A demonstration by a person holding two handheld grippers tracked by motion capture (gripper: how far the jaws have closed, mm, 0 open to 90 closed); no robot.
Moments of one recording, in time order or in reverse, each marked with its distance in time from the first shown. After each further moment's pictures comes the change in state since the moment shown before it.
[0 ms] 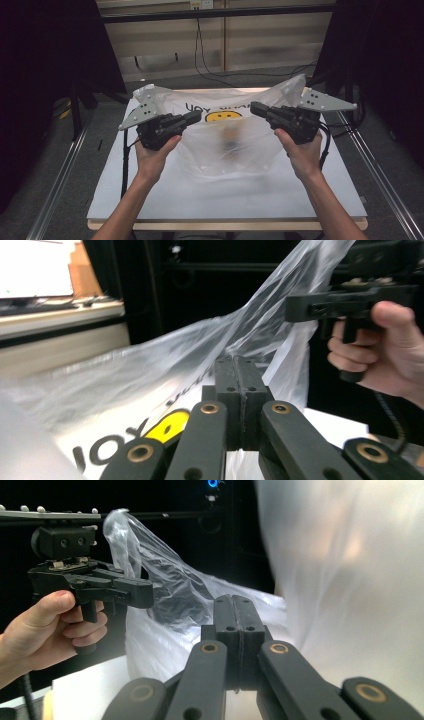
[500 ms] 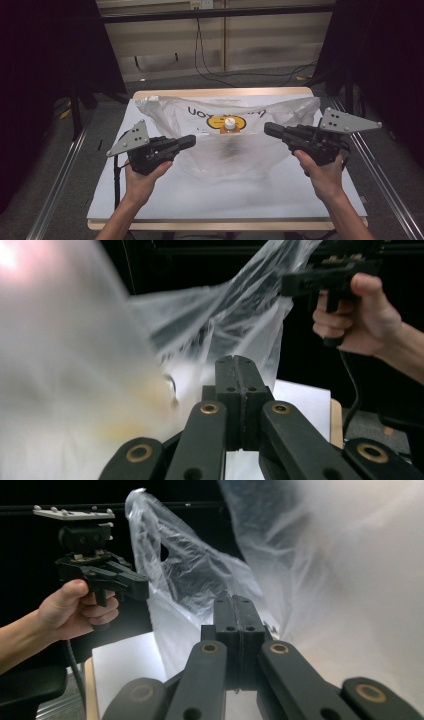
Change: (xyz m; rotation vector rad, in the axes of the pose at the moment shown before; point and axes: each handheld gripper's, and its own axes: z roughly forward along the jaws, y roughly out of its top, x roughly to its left) left arm -0.031 -0.011 -0.035 0.006 -0.091 0.041; right arm 0.012 -0.011 -0.047 0.024 0.084 -0.005
